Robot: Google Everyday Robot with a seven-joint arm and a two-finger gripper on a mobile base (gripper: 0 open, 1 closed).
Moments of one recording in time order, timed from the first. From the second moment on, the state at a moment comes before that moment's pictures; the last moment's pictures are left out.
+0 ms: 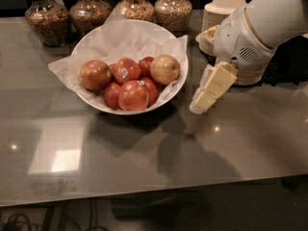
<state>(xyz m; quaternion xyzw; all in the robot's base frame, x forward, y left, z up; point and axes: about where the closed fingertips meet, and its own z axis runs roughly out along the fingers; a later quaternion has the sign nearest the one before) 0.499 -0.096 0.954 -0.63 0.71 0.11 0.30</state>
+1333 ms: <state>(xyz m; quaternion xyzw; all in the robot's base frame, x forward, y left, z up) 0.531 -0.066 0.966 -0.65 0.67 0.10 0.36</state>
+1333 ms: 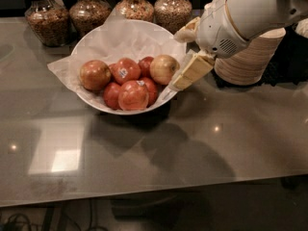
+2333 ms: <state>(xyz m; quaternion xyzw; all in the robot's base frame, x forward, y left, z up) 0.557 -0.044 0.951 -0.66 0.66 0.10 0.35</state>
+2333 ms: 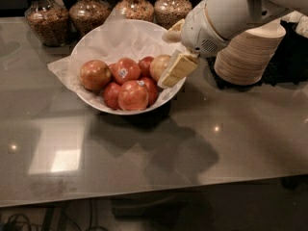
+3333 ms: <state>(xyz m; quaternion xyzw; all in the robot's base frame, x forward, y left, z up) 0.575 -0.048 0.929 -0.64 0.68 0.09 0.35</state>
